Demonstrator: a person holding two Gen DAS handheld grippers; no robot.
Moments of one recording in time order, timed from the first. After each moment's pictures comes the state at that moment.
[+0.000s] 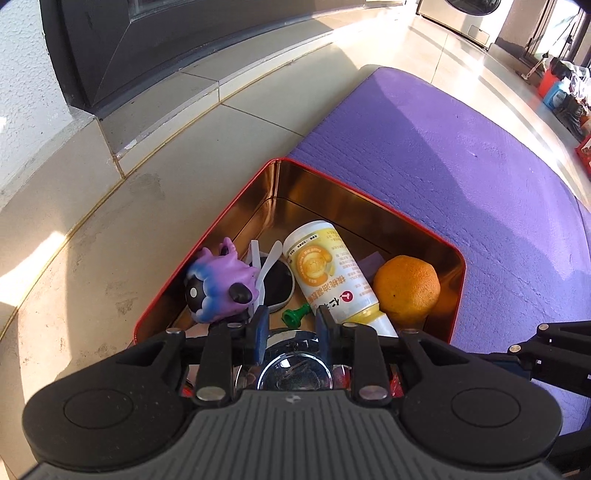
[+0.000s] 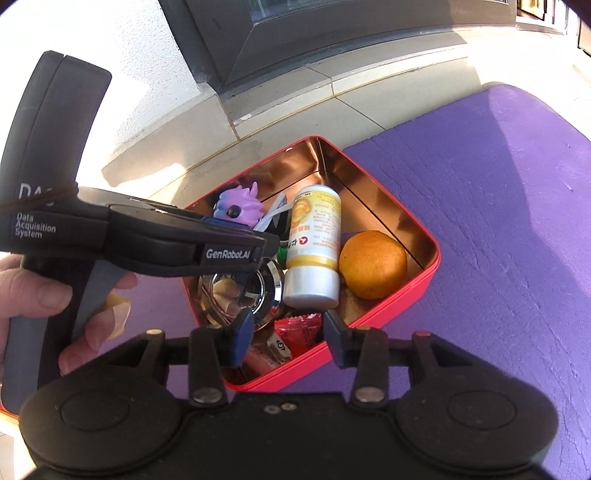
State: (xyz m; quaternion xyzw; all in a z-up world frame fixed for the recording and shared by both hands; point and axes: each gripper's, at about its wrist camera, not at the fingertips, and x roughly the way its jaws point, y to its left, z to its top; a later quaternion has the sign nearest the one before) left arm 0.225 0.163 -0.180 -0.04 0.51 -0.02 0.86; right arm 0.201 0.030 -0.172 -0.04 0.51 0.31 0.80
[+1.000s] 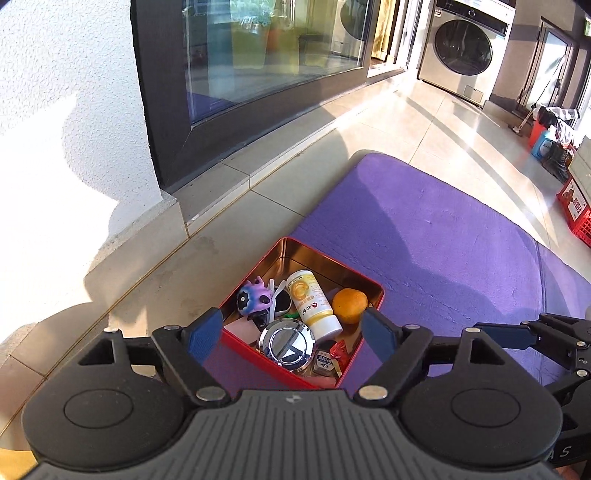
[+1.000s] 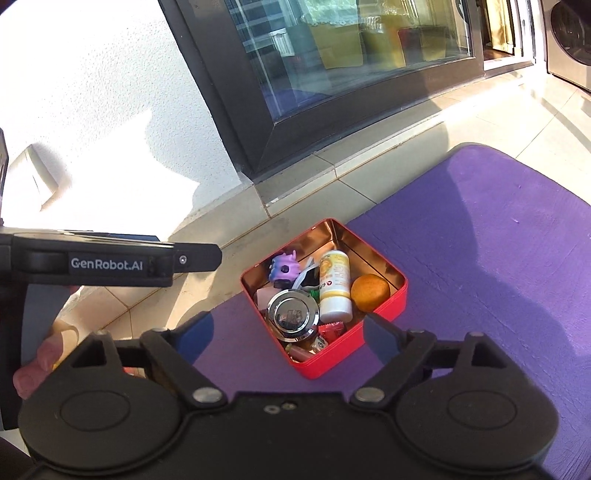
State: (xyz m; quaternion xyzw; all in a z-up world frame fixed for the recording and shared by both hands) left arm 0.110 0.158 -0.020 -0.05 0.42 0.02 0.90; right arm 0.117 -0.023 -0.052 0.02 0.43 0.31 0.85
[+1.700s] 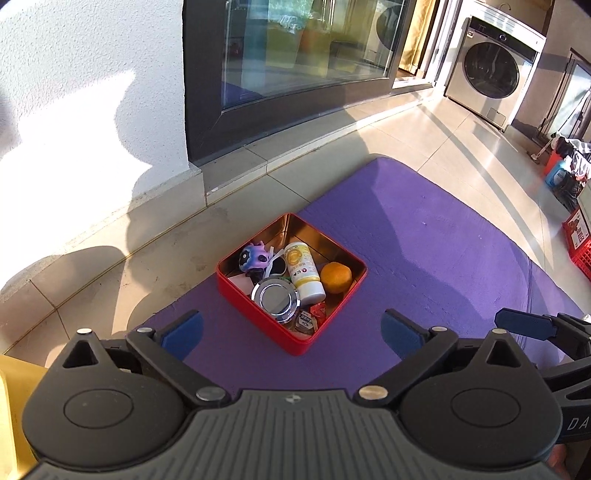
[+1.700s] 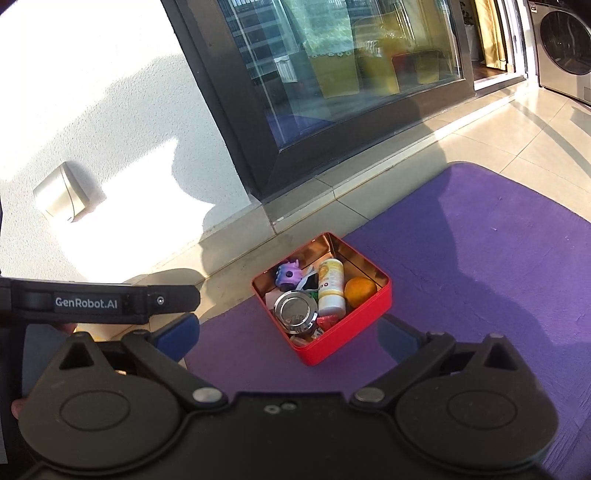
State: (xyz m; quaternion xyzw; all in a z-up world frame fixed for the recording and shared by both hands) left arm 0.041 0.128 0.001 -0.10 0.42 0.07 0.90; right arm 0.072 -0.067 -0.021 0.04 0.39 0.31 0.86
